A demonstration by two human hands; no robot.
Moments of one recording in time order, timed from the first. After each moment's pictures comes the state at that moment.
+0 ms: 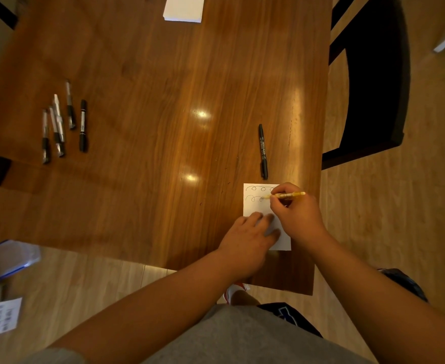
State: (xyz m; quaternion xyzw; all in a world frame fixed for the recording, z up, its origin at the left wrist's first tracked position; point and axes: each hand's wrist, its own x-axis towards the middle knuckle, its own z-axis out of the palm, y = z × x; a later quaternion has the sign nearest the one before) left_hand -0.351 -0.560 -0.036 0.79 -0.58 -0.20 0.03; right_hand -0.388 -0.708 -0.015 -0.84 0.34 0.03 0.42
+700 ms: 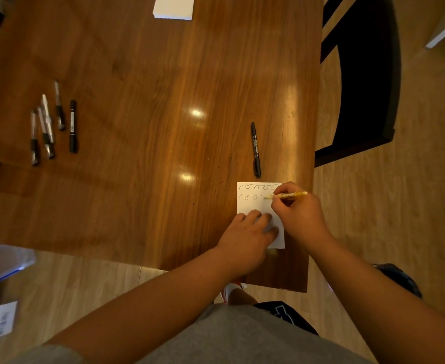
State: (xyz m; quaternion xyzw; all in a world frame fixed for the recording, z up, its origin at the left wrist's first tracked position) left_hand -0.353 -0.570 -0.036 0.78 -0.59 -0.19 0.03; right_hand -0.397 -0.717 -0.009 -0.83 0.36 0.01 0.43
